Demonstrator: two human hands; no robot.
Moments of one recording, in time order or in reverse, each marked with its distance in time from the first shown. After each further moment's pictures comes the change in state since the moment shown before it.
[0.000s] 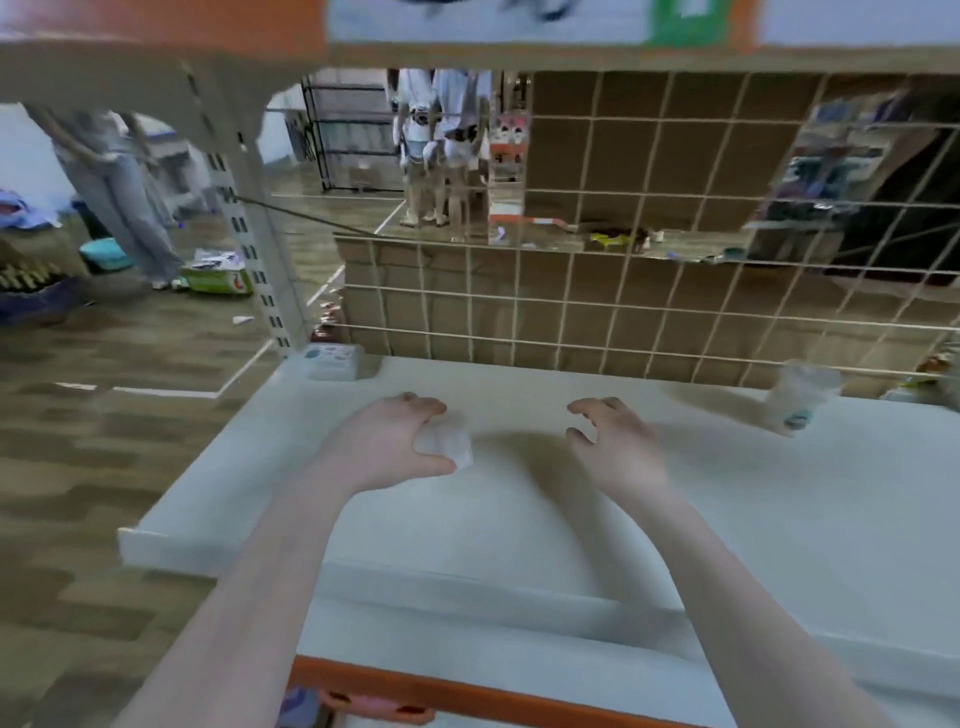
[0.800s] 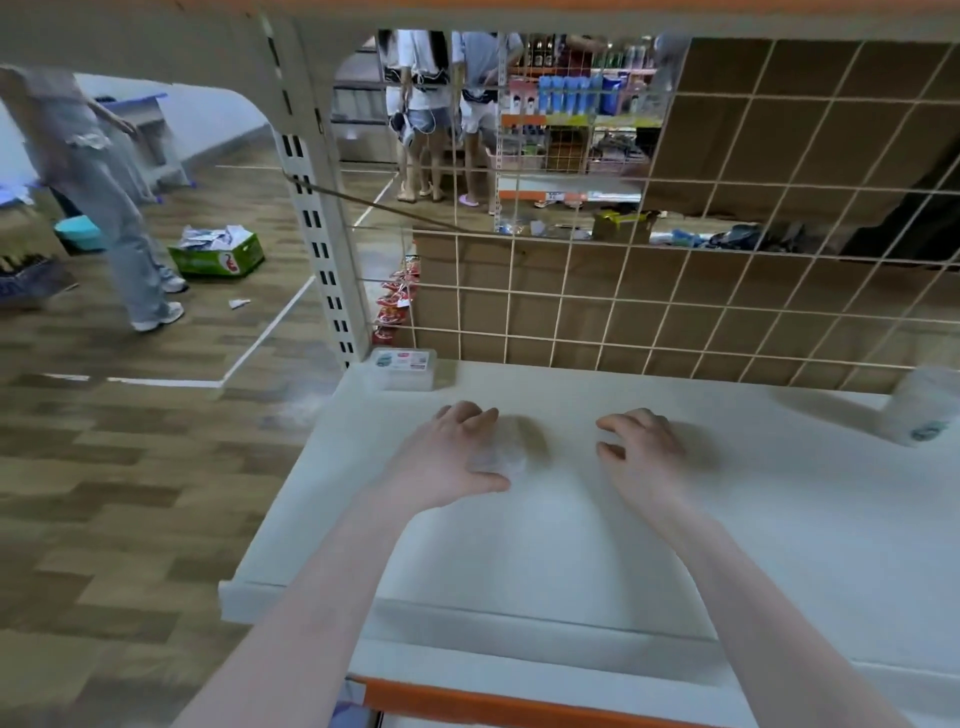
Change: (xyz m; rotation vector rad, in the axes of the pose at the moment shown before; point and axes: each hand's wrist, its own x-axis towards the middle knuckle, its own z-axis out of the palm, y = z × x) left_hand 0.037 -0.097 0.024 -0.095 -0.012 0.122; right_hand 0.028 -0.064 0.075 -0.095 -0.001 0.113
